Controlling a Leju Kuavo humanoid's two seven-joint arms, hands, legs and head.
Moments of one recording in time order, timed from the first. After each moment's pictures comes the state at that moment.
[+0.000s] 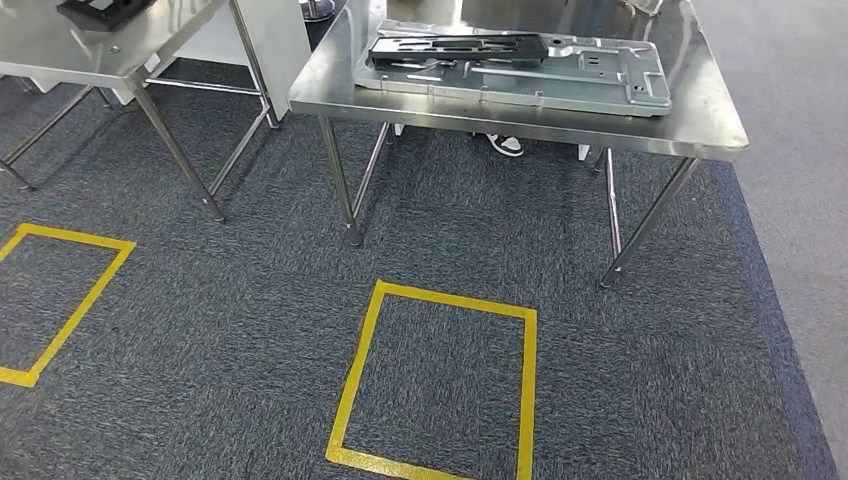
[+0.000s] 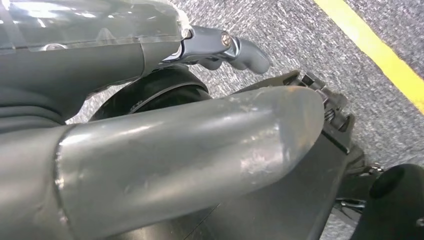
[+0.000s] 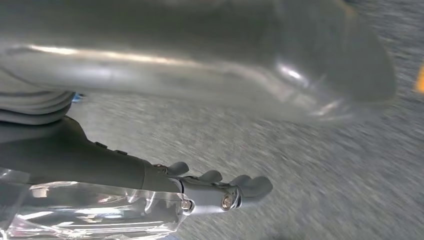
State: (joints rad) left arm -0.06 -0.33 0.25 -0.20 -1.16 0.11 -0.08; right arm 0.01 0.20 -0.93 -0.27 0.90 -0.50 -0.10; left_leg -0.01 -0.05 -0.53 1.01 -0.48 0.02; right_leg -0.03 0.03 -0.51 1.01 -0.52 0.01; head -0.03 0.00
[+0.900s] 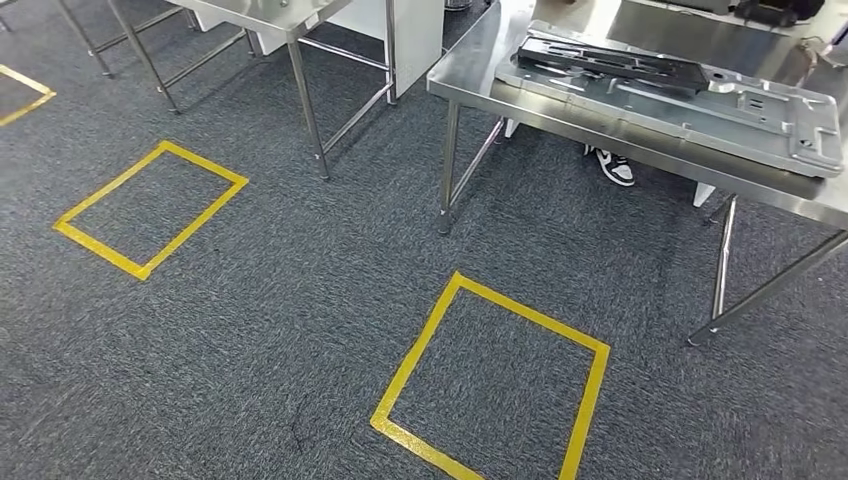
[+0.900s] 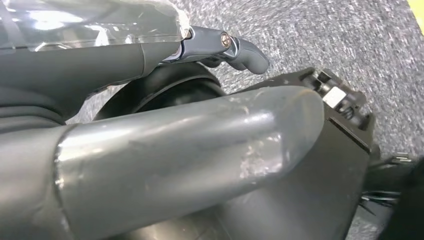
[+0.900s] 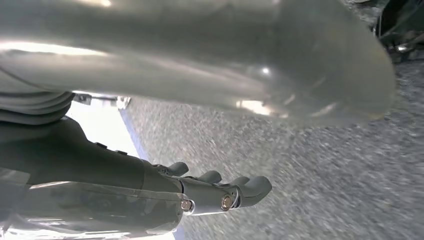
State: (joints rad) left arm -0.05 -0.34 0.25 -0.20 -1.19 0.13 -0.07; right arm -0.01 0.15 -0.95 -0.20 1.03 -0.25 0.13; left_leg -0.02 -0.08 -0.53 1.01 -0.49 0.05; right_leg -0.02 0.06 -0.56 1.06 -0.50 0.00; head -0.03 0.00
